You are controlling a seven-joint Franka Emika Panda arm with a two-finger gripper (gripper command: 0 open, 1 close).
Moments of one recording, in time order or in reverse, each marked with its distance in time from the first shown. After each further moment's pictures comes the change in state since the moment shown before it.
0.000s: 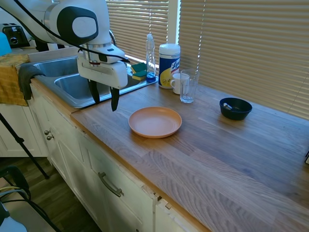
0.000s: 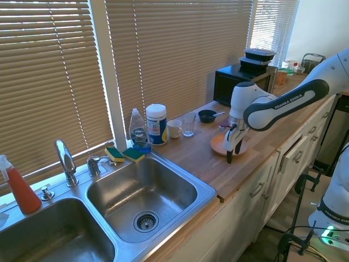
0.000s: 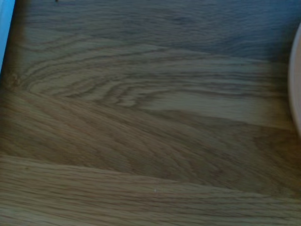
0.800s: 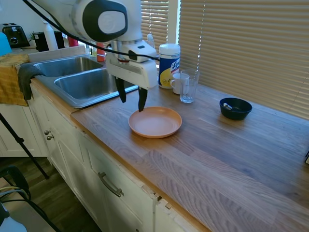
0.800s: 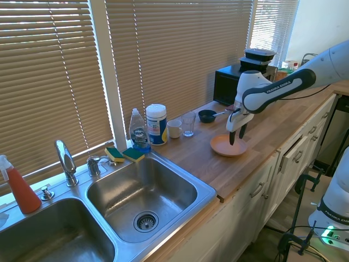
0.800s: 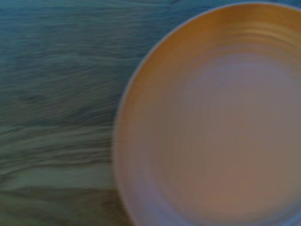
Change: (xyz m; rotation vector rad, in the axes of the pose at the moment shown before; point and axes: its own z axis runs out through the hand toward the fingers) arm 0.125 0.074 -0.011 0.031 0.009 0.180
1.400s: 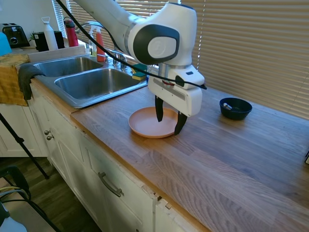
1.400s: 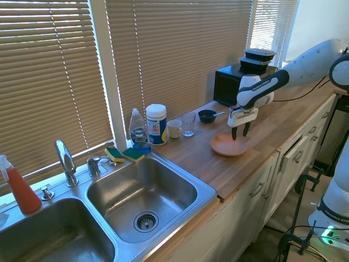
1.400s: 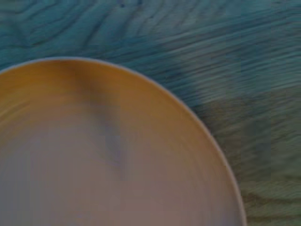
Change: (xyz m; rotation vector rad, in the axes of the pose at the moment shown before) arm 0.103 0.036 0.055 -0.007 -0.071 0.150
